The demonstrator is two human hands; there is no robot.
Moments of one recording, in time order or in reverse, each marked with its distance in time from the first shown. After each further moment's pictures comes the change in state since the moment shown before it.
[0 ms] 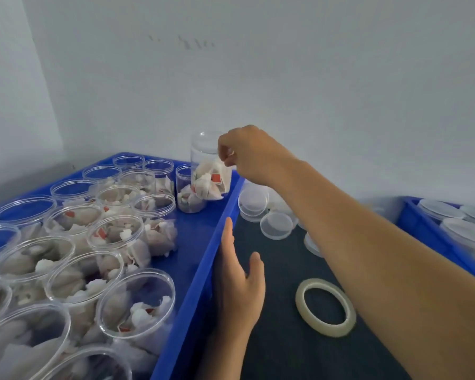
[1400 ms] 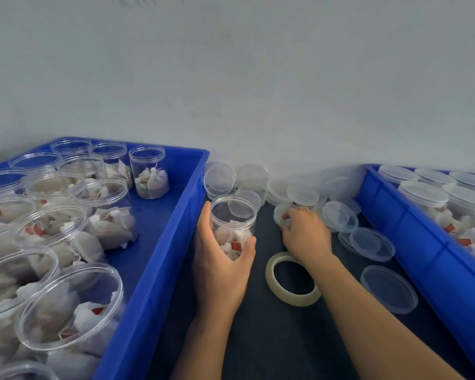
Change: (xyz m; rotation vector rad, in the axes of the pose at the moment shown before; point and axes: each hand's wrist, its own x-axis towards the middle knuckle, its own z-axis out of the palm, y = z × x) left_hand -0.021 -0.003 0.025 0.037 -0.068 0.008; right_hand -0.182 0.129 0.132 -0.138 0.075 0.729
